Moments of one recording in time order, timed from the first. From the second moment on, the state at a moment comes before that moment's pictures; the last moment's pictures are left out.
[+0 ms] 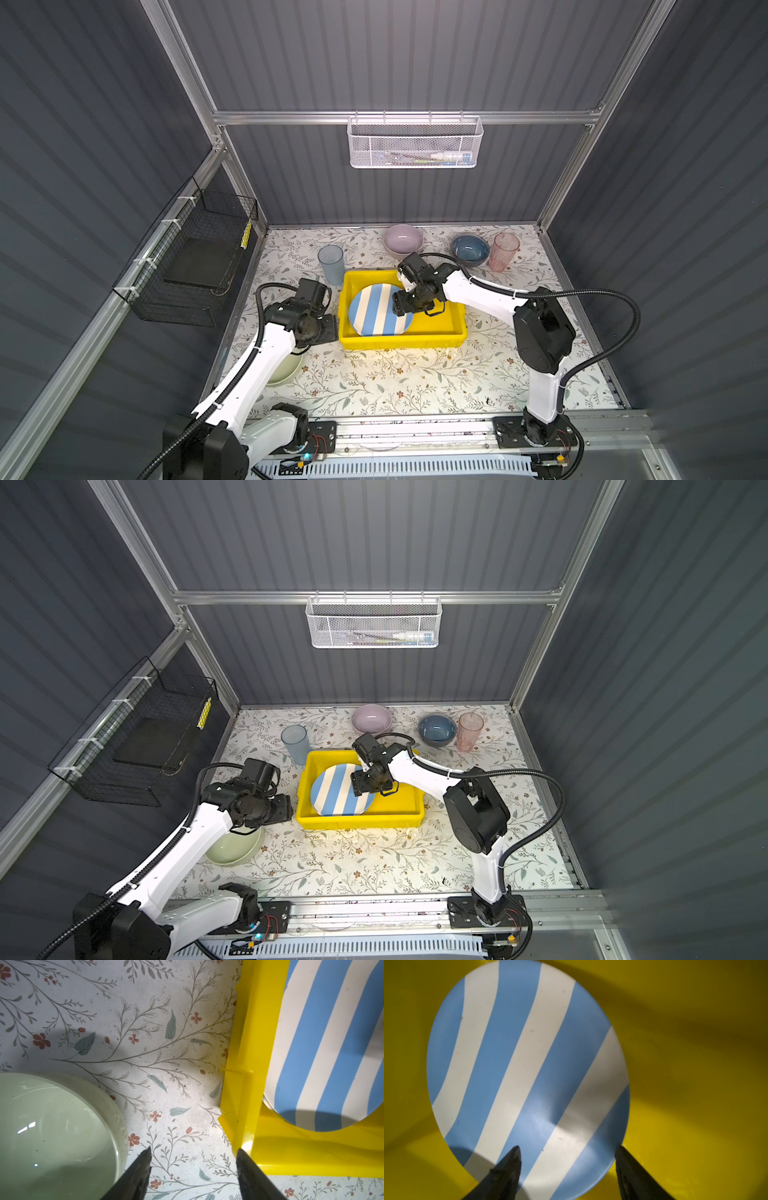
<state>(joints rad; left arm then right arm) -0.31 1.11 0.89 -1.00 -0.02 -0.42 0.75 1.93 1.49 -0.71 -0.11 0.43</state>
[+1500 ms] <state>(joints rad) -0.30 1.14 0.85 -1.01 -0.21 -0.59 0.70 1.78 1.41 -0.71 -0.12 0.38</state>
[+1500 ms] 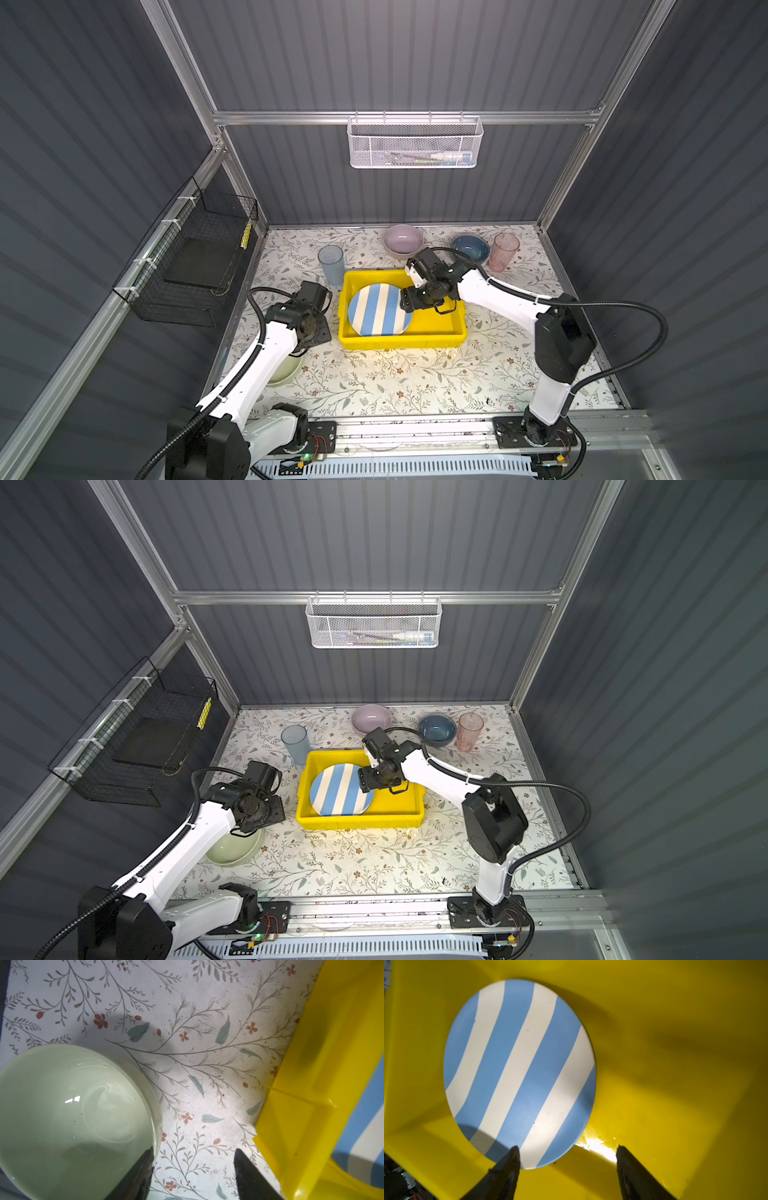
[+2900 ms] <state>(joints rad) -0.29 1.23 0.82 -0.89 -0.22 -0.65 0.51 1.48 1.13 -0.57 -0.27 0.38</state>
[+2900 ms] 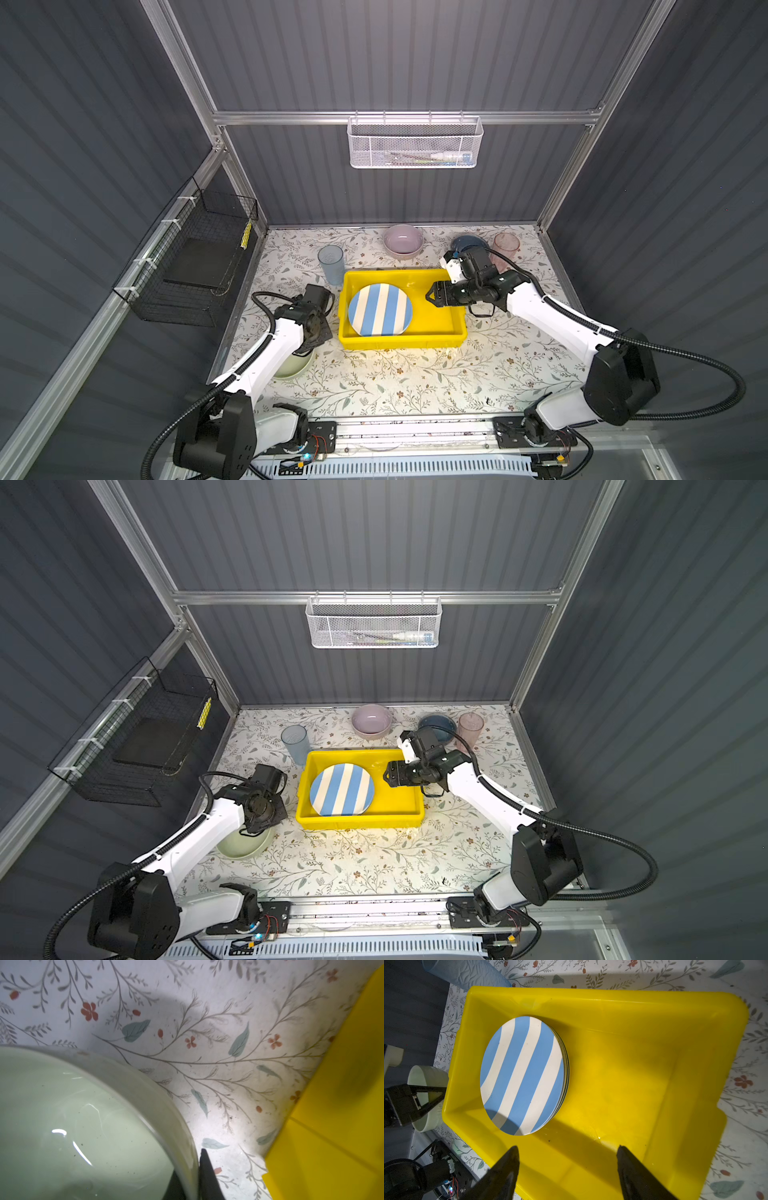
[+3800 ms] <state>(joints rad) -0.49 1.58 1.59 -1.18 0.01 -0.28 0.50 1.41 1.10 -0.55 -0.24 0.44</state>
